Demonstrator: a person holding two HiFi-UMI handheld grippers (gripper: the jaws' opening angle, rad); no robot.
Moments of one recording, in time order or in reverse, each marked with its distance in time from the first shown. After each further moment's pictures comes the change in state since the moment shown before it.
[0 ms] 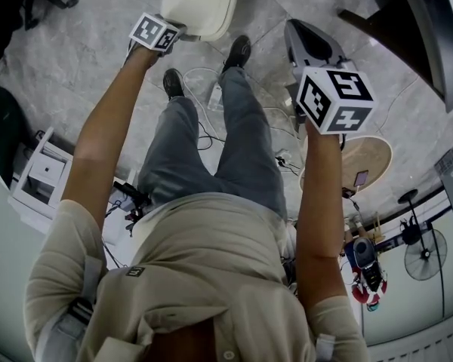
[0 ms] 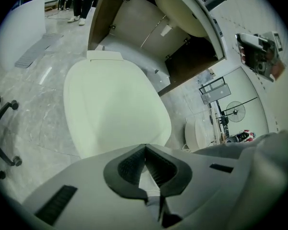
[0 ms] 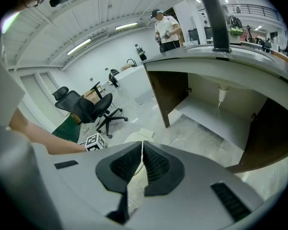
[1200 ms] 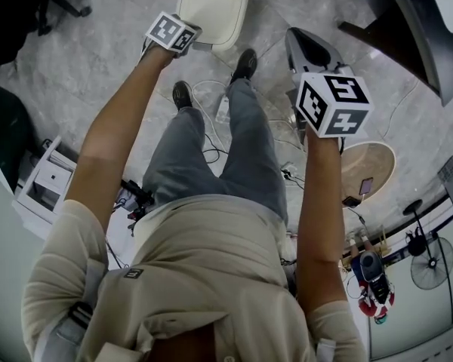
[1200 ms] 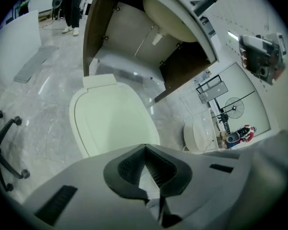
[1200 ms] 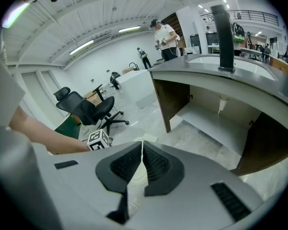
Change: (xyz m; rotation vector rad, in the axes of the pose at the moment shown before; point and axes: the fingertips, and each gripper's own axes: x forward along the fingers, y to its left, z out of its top) left arm -0.037 -0.017 0.038 0.062 -0.040 0.021; right arm -0.020 0.032 0.018 -0.032 -0.040 -0.011
